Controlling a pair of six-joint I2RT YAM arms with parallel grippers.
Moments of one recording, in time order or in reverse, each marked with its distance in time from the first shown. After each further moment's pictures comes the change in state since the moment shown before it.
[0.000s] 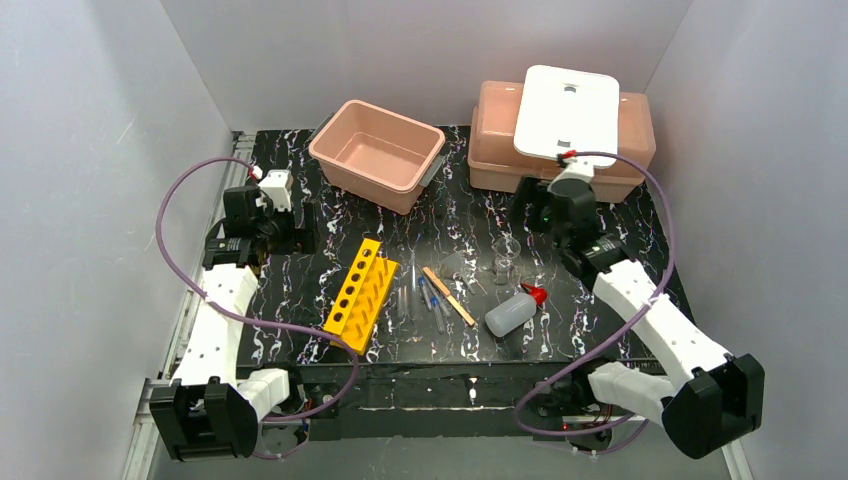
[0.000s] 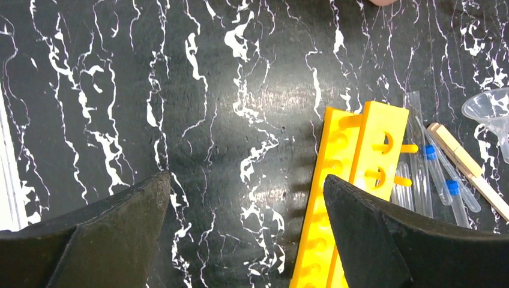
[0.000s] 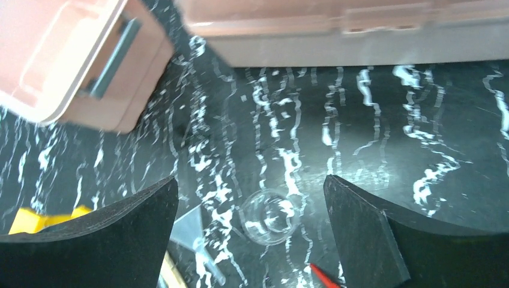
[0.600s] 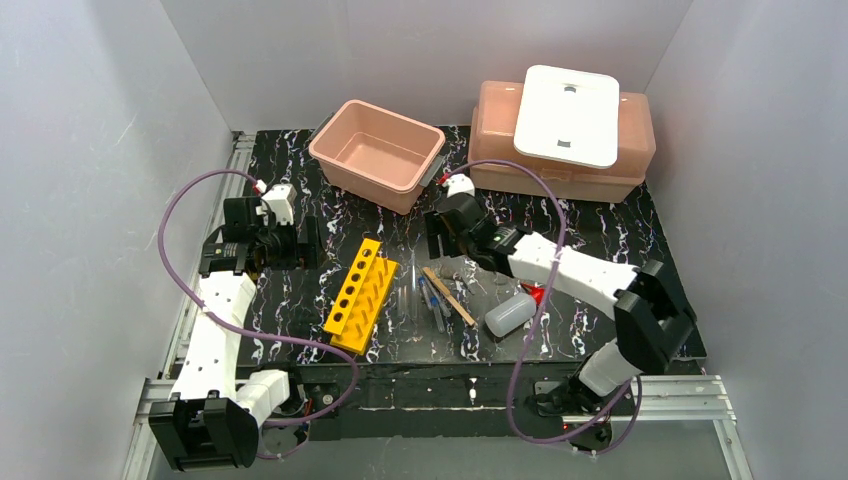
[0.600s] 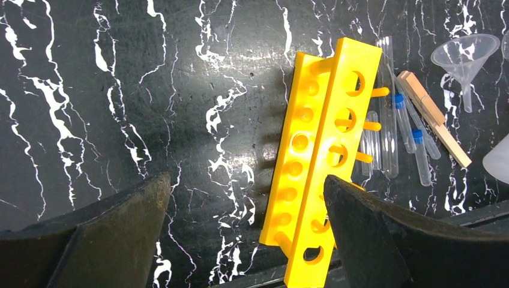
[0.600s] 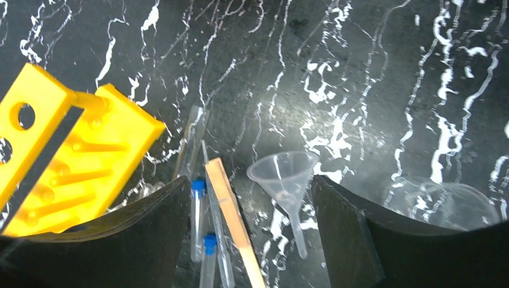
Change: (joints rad) left arm 0.000 -0.057 0.005 -0.206 0.066 -0.031; right arm 0.480 0.437 0.225 -0.078 0.080 -0.029
